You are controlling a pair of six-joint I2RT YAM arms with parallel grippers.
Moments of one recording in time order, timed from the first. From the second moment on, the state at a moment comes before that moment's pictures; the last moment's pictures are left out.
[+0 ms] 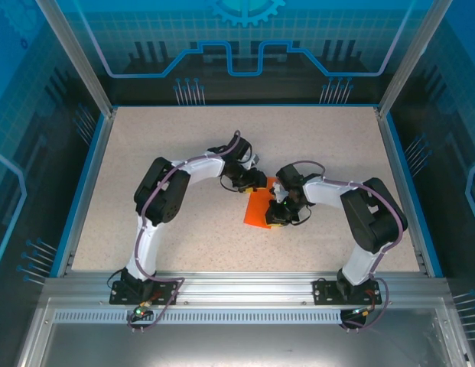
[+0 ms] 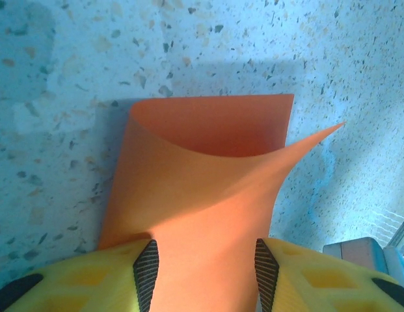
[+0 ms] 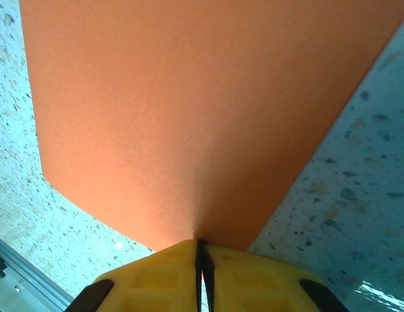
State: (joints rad) left arm -0.53 2.21 1.56 -0.48 0.56 -0.61; right arm 0.48 1.75 0.90 -0.58 -0.48 0.45
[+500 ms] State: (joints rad) left arm -0.52 2.31 1.72 -0.51 0.61 -0.62; right arm 0.48 1.76 0.91 -0.58 -0.48 0.45
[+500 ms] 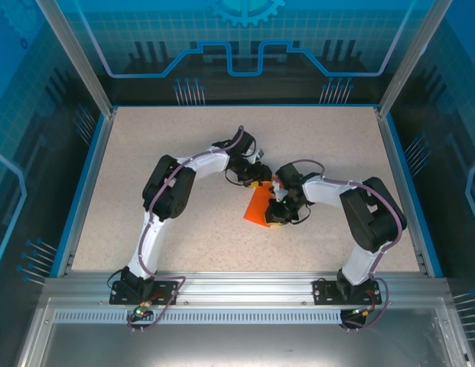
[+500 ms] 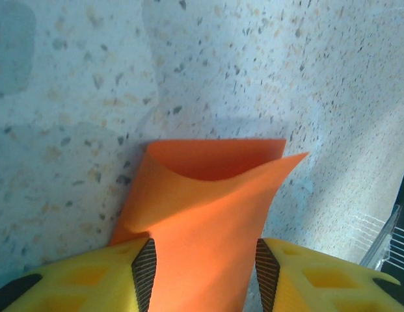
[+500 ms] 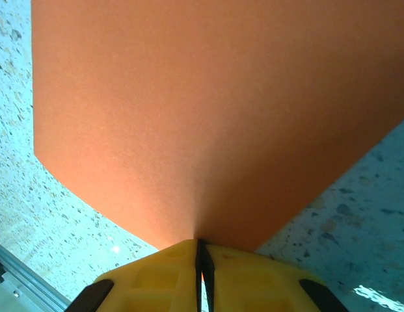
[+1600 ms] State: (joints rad) left arm -0.45 2.38 1.84 -0.45 0.60 -0.66; right arm 0.48 1.73 0.91 -0.57 -0.47 0.39
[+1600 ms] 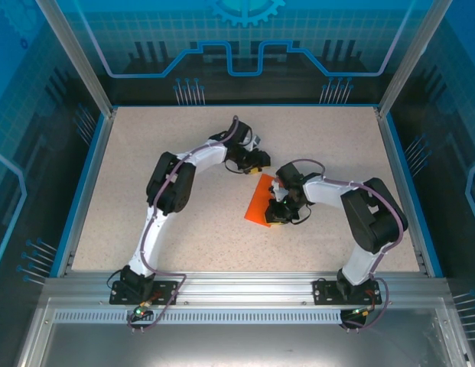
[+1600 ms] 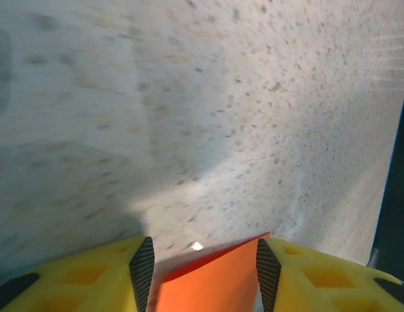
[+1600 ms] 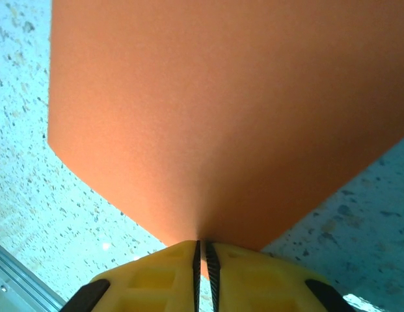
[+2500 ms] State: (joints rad) left arm -0.57 1.91 1.12 -0.30 0.49 -0.72; right arm 0.28 1.50 0.90 -0.61 -0.36 0.35
